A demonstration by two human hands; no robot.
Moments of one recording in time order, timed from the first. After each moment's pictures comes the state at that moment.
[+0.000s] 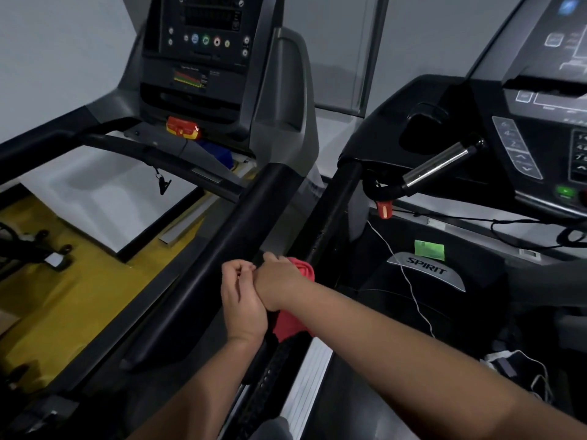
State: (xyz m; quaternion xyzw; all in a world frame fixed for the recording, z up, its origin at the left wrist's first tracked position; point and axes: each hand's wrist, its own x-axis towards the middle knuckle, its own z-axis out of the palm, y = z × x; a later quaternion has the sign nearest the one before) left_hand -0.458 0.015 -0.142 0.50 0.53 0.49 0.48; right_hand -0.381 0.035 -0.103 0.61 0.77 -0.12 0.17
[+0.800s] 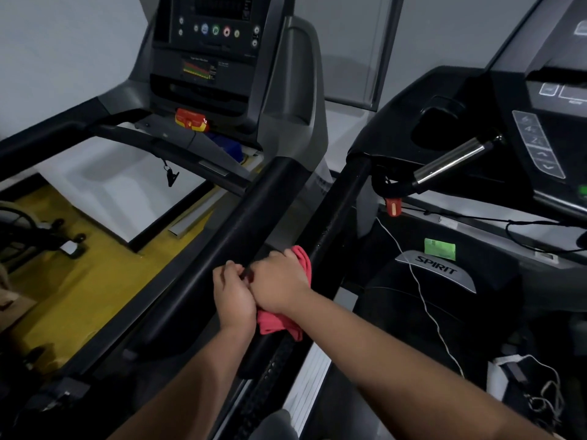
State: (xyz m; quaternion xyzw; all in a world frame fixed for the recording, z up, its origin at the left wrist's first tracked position) left_hand -0.460 0.033 -0.153 0.33 0.61 0.50 0.52; right_hand -0.381 0.033 -0.135 0.66 0.74 -0.10 -0.06
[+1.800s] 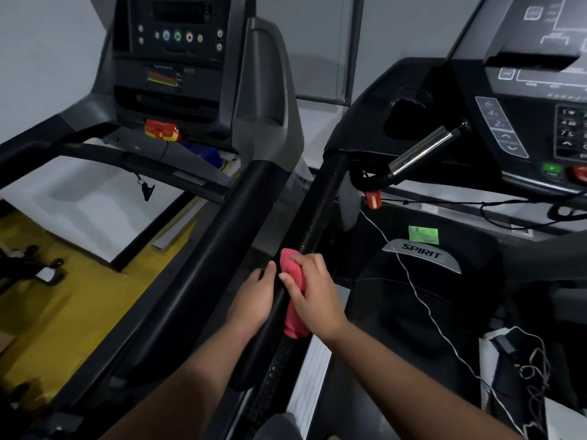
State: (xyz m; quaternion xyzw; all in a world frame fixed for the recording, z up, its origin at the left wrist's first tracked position) left_hand -0.442 0.045 -0.169 0.62 0.59 0.14 0.49; right_hand -0.336 -0.022 -0.179 0.69 0.54 -0.15 -0.46
